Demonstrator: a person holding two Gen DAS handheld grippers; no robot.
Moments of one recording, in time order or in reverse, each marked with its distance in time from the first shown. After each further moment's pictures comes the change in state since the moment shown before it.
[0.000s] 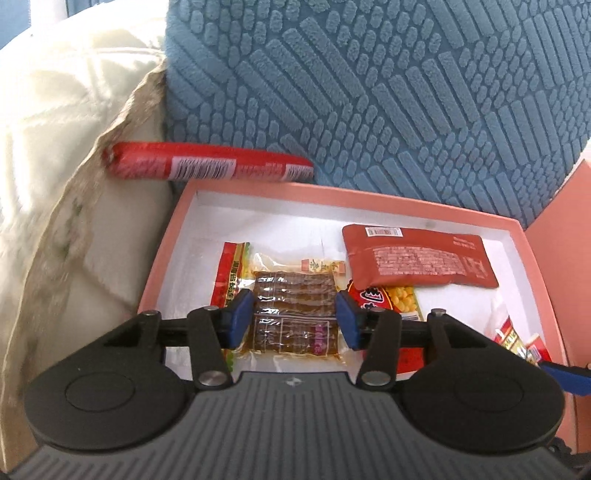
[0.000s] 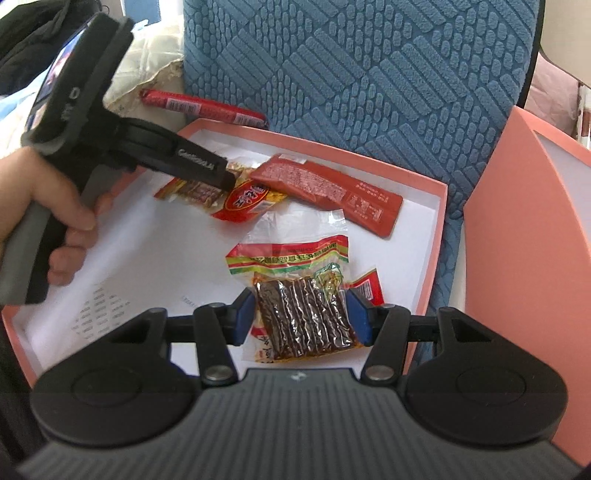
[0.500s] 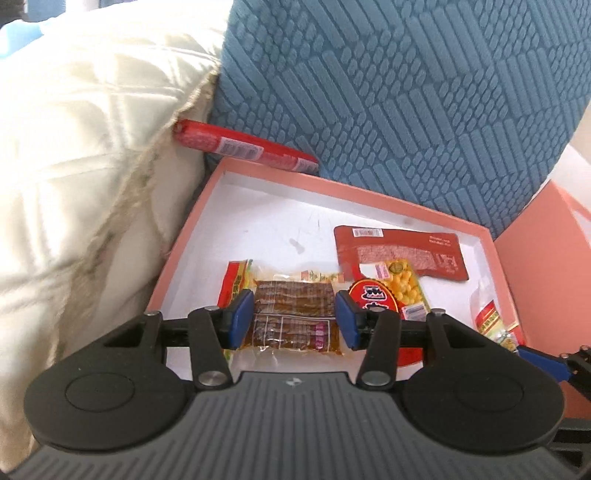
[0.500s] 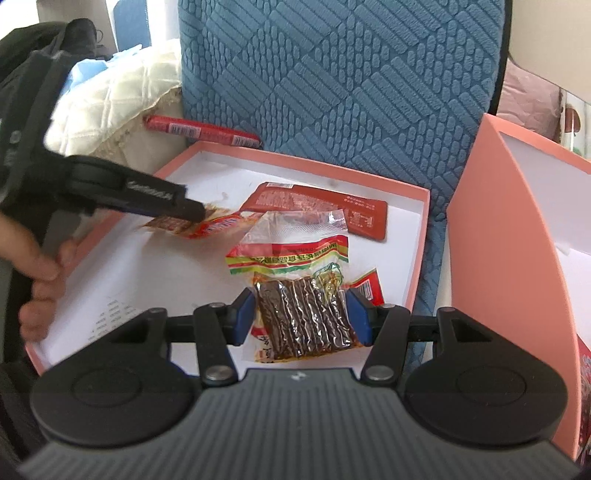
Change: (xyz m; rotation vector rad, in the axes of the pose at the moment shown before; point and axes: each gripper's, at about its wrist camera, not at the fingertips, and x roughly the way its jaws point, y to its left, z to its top) left arm -0.054 0.003 -0.038 -0.118 -0.053 -0.012; right arm -0.026 0.005 -0.016 0.054 -0.062 -0.021
